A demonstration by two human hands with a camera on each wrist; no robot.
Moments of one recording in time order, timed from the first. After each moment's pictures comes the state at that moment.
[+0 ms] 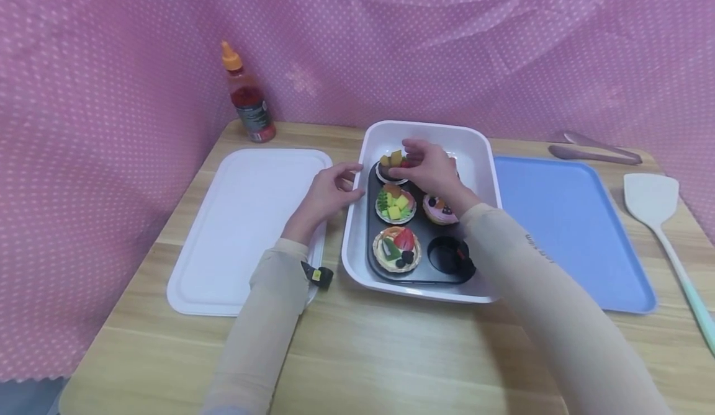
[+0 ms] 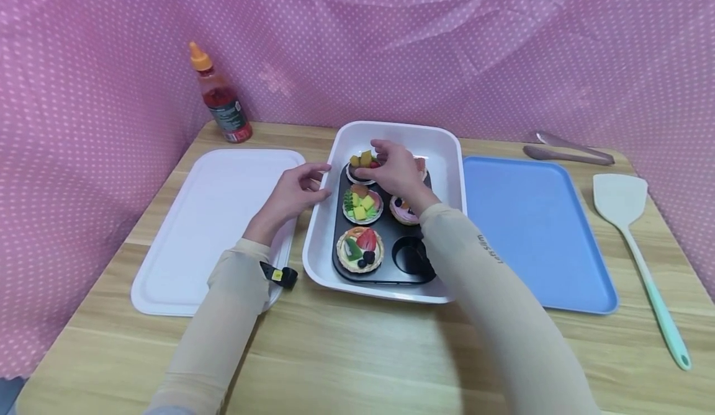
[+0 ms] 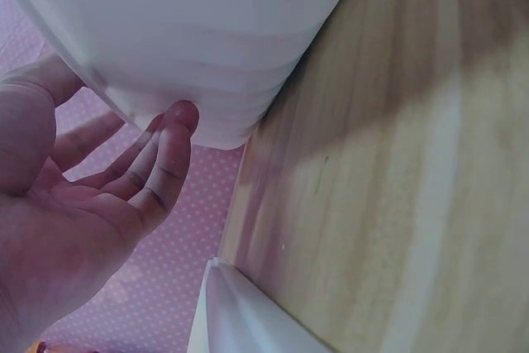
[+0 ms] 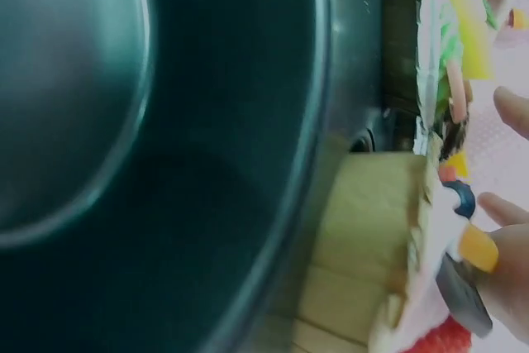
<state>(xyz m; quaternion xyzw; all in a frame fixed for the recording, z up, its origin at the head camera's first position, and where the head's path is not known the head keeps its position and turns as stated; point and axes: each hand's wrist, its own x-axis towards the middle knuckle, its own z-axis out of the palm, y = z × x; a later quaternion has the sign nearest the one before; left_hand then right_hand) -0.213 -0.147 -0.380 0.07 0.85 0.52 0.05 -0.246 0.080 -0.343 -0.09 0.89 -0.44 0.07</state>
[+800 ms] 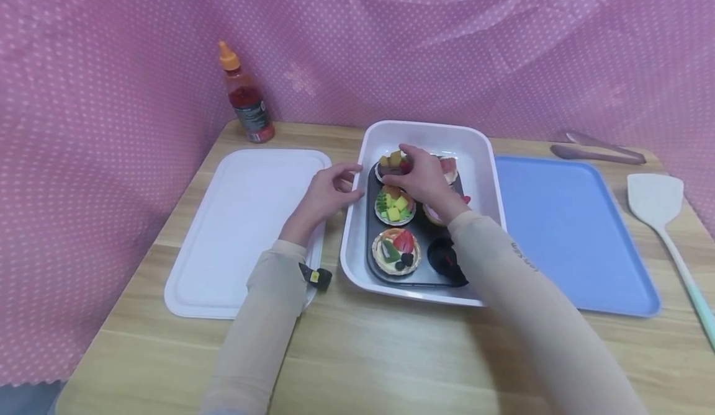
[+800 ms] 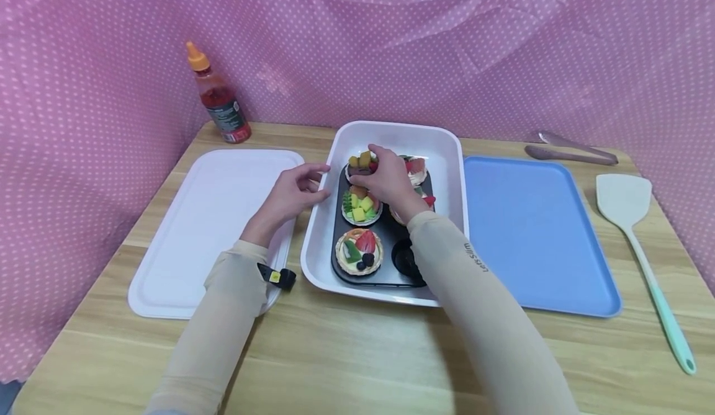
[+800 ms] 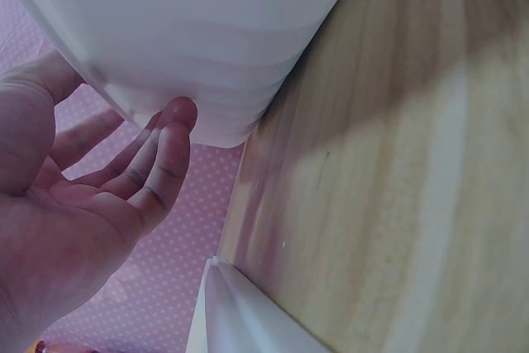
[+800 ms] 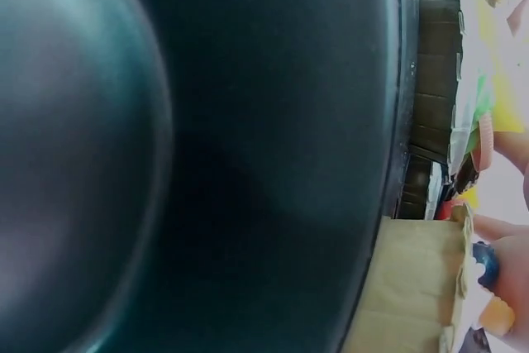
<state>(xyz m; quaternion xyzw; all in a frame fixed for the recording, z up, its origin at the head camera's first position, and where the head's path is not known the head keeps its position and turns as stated) -0.216 -0.148 -0.381 0.06 0.85 0.52 0.06 -0.246 0.068 -0.355 -0.07 0.91 -0.41 0.09</state>
